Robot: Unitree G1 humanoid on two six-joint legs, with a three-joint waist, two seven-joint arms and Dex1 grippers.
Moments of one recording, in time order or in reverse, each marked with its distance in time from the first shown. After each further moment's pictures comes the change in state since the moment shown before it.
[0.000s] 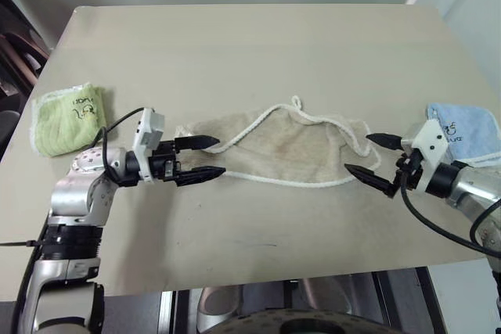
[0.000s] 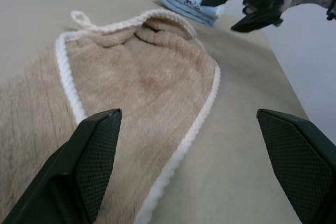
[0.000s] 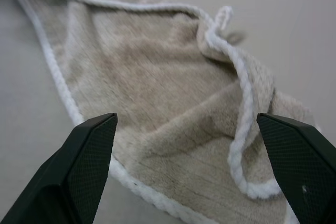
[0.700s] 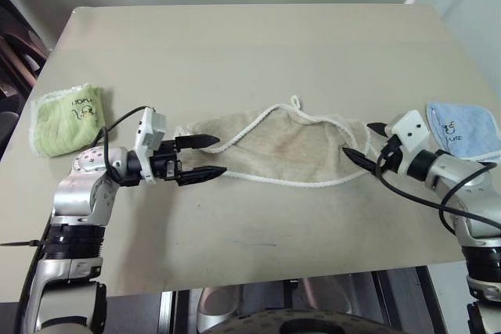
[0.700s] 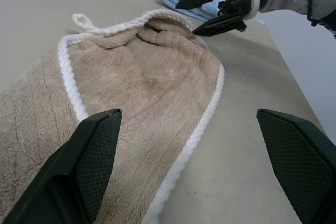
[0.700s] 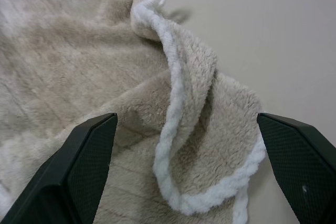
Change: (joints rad) left arm 0.024 -0.008 0.005 0.002 0.019 -0.027 0.004; right arm -0.152 0.097 0.122 0.281 -0.197 -0.154 -0.056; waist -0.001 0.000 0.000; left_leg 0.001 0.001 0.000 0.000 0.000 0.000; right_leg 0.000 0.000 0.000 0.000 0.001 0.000
